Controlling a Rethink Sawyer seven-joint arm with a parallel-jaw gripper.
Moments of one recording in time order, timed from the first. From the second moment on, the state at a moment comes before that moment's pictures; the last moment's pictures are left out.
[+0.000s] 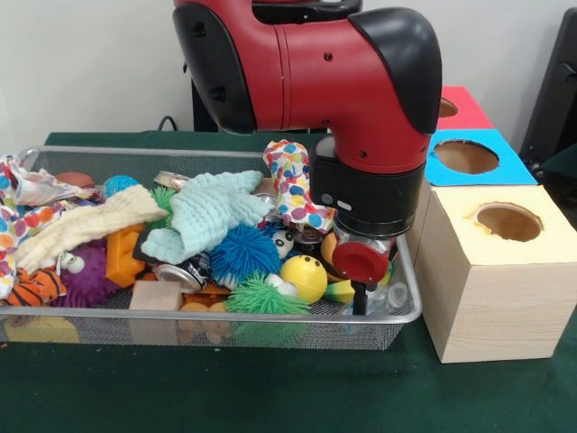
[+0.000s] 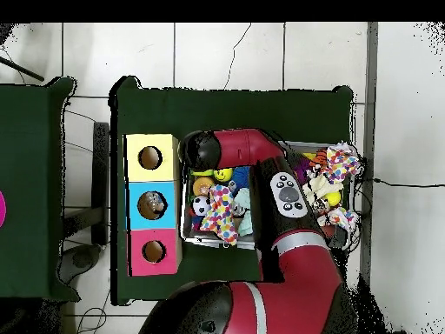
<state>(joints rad) -0.31 -0.36 0.31 1.26 -0.37 0.68 0.66</state>
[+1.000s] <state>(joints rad) -0.29 -0.36 0.28 1.26 -0.33 0.68 0.66</state>
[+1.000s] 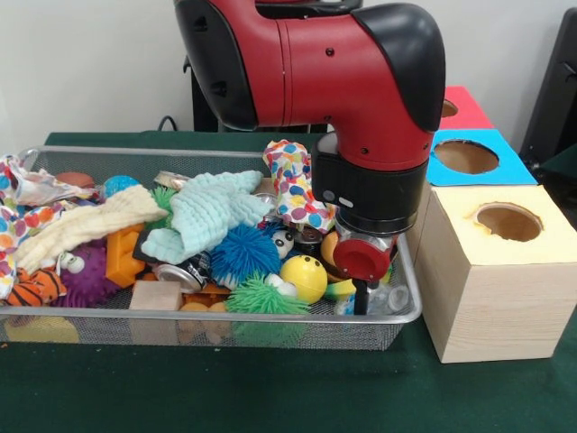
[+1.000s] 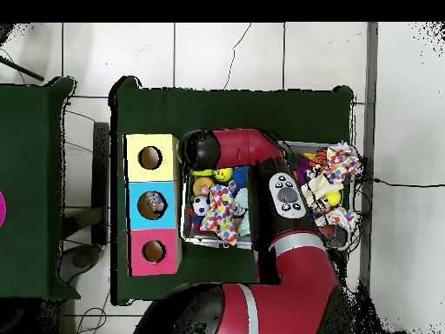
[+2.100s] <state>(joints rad) -0.24 -0.36 0.27 1.25 -0.28 0.68 0.66</state>
